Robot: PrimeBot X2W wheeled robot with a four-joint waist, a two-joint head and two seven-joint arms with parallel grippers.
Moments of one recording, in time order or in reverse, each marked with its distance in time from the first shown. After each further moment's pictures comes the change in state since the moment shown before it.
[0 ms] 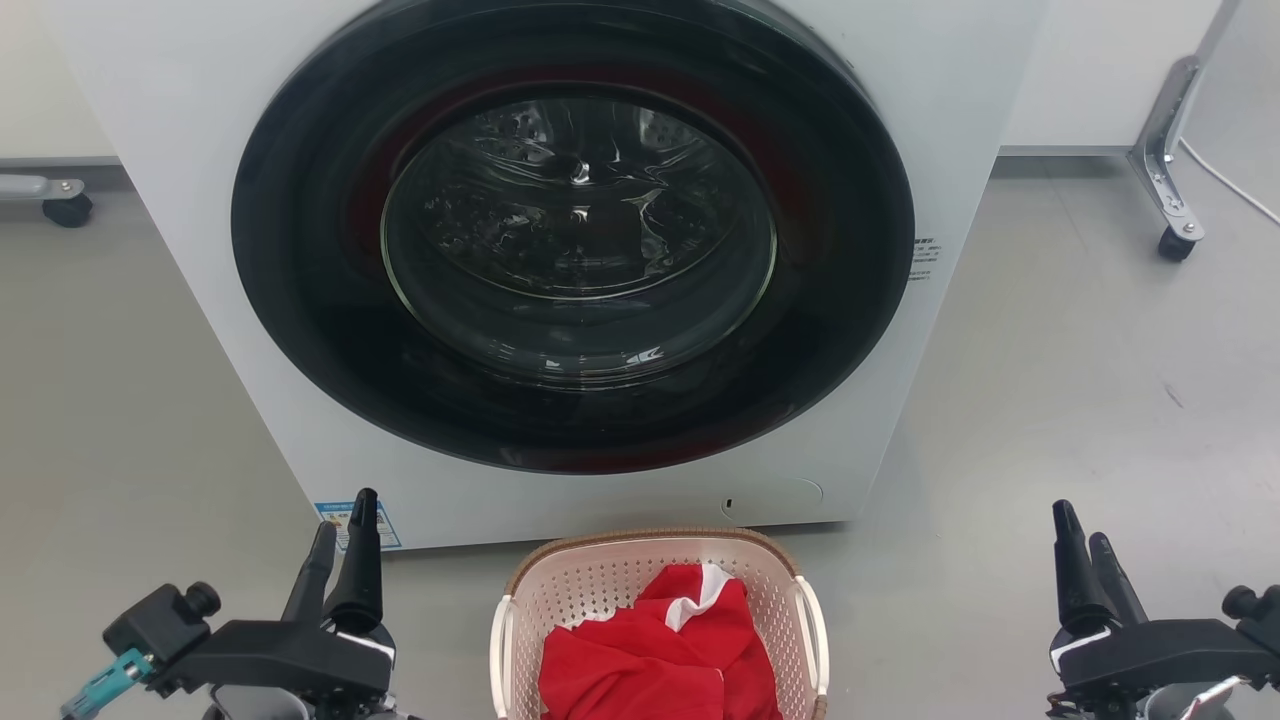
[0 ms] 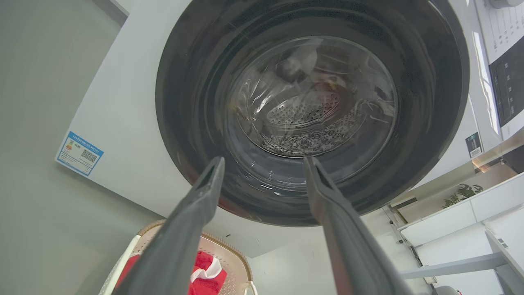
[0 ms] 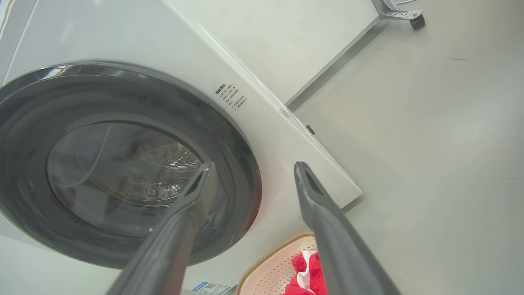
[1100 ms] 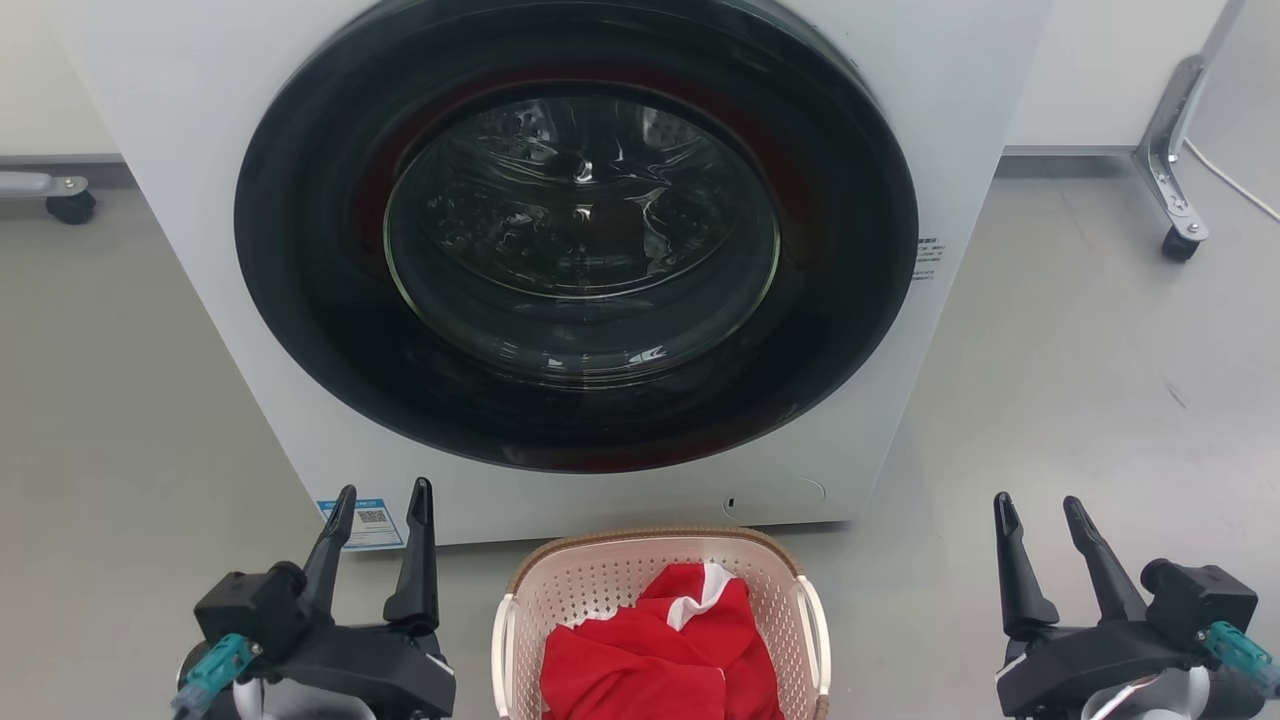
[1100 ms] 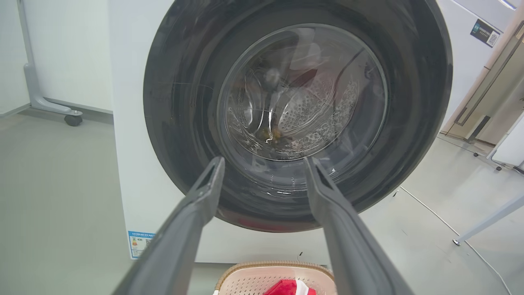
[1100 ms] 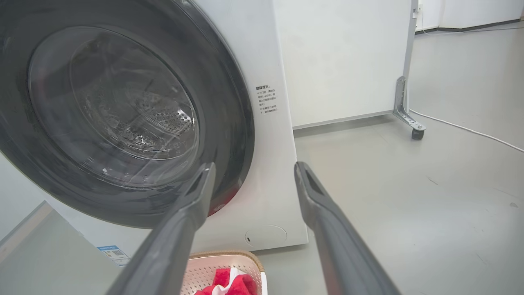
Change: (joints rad) left arm -0.016 0.050 -0.145 -0.032 0.489 0.094 -0.120; right arm -0.021 -0.064 0.150 -0.012 -0.490 -0.085 -0.118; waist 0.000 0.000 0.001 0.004
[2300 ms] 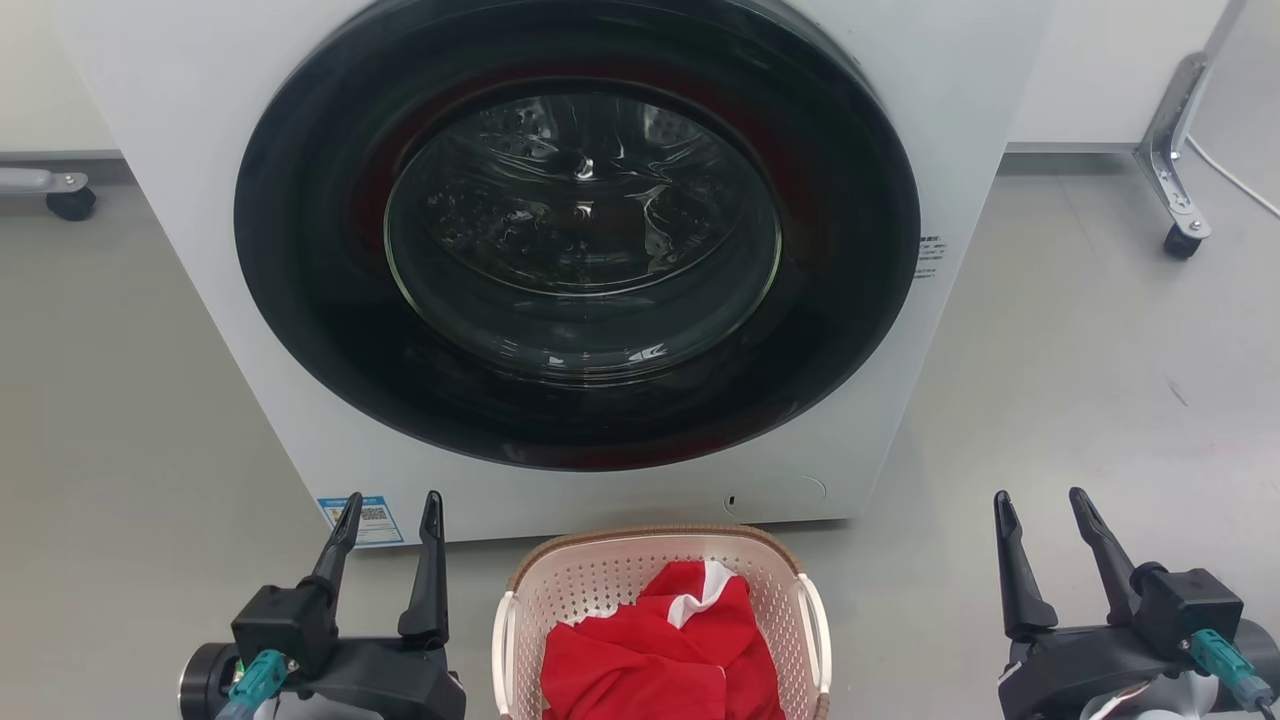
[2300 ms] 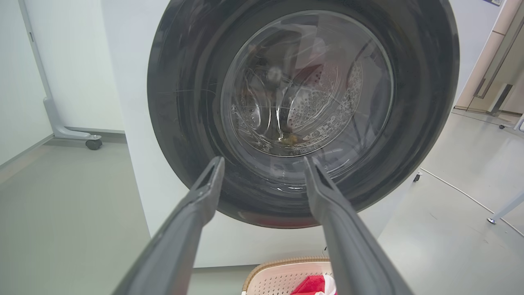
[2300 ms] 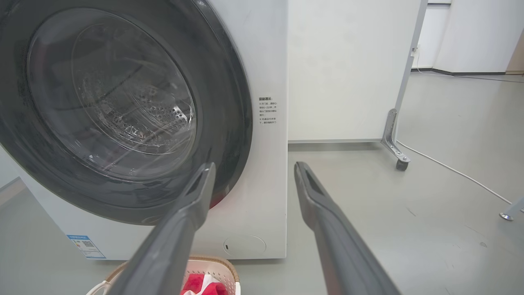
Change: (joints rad) left arm 0.001 0.000 -0.025 0.039 0.143 0.033 -0.048; right arm -0.001 -0.008 0.002 0.007 -0.156 -0.019 -0.050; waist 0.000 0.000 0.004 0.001
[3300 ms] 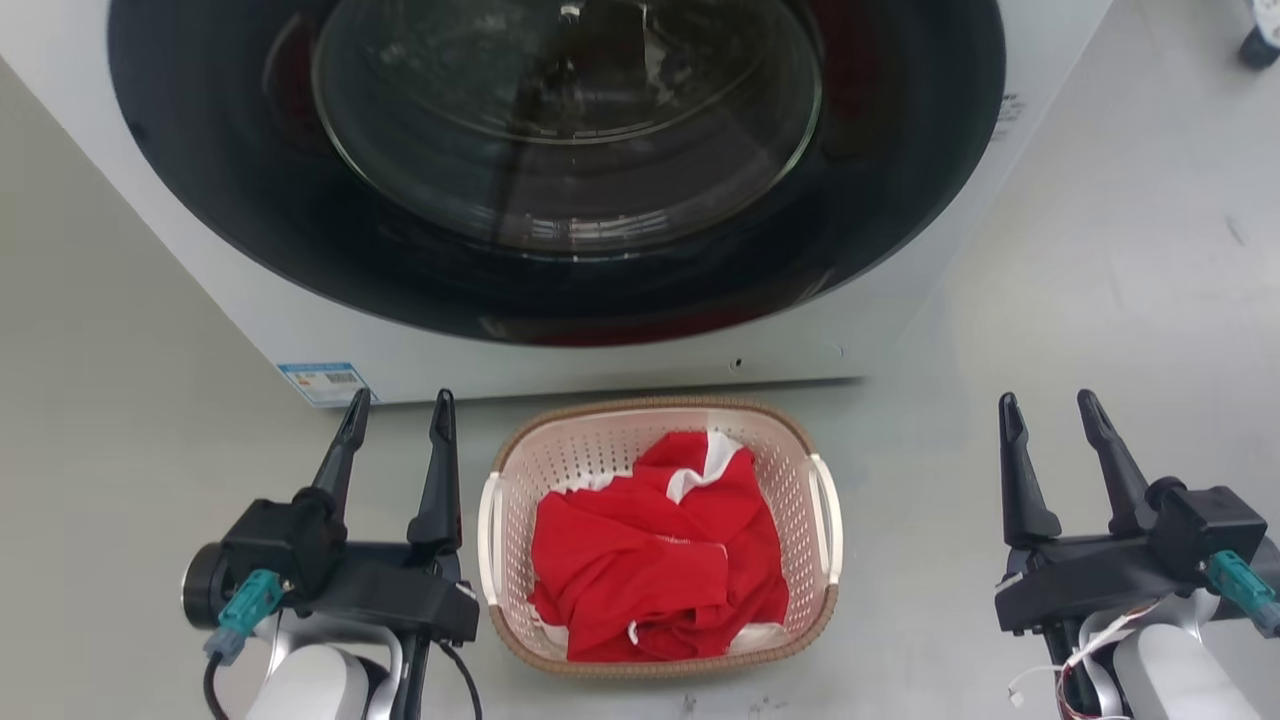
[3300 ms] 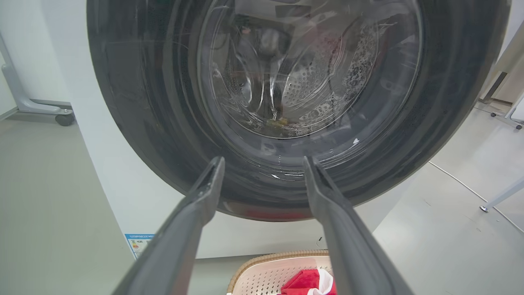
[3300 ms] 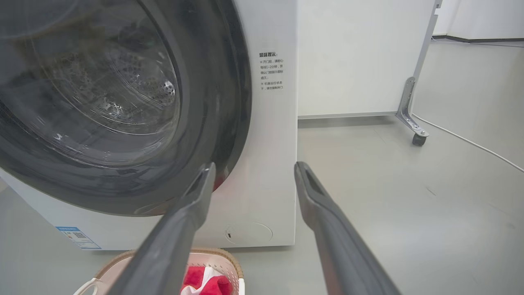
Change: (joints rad) left arm -0.114 -0.017 0.002 -0.042 0.000 -0.019 0.000; right arm -0.112 0.014 -0.024 -0.030 -0.001 0.013 0.000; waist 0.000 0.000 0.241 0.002
